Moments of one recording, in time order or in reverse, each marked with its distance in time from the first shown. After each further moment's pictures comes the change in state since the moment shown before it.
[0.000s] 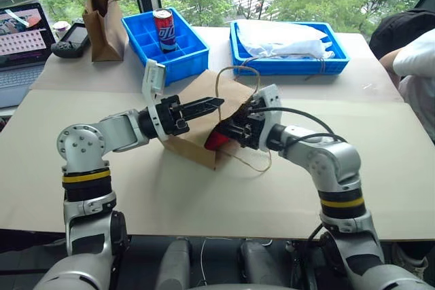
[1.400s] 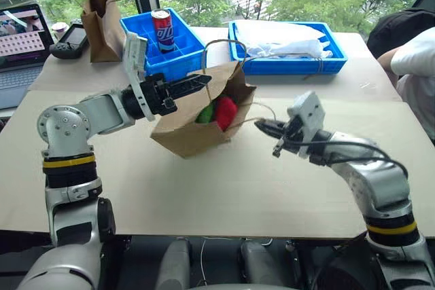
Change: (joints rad) left arm -0.116 0.145 -0.031 0.085 0.125 -0.107 -0.138; right arm 0.032 -0.204 -0.043 -0.142 -0.132 -0.275 0.166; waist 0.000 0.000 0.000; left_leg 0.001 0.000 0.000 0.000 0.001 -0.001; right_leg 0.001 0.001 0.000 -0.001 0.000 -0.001
